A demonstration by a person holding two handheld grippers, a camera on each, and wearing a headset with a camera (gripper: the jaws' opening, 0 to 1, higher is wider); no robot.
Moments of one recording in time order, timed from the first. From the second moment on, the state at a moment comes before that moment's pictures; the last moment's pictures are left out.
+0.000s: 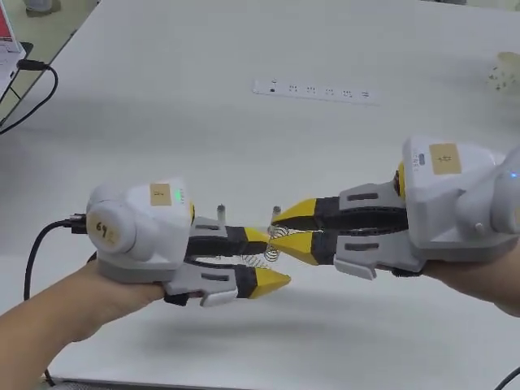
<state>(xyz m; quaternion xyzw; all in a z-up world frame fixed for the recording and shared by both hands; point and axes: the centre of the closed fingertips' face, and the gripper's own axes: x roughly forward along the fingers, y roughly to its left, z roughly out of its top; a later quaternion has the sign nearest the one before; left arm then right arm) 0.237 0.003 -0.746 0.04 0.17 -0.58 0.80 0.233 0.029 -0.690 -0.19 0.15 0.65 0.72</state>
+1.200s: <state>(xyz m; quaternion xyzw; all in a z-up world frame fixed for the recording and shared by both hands) 0.249 0.070 -0.746 0.05 0.17 -0.48 0.86 0.247 0.014 -0.694 -0.21 0.14 0.61 0.75</state>
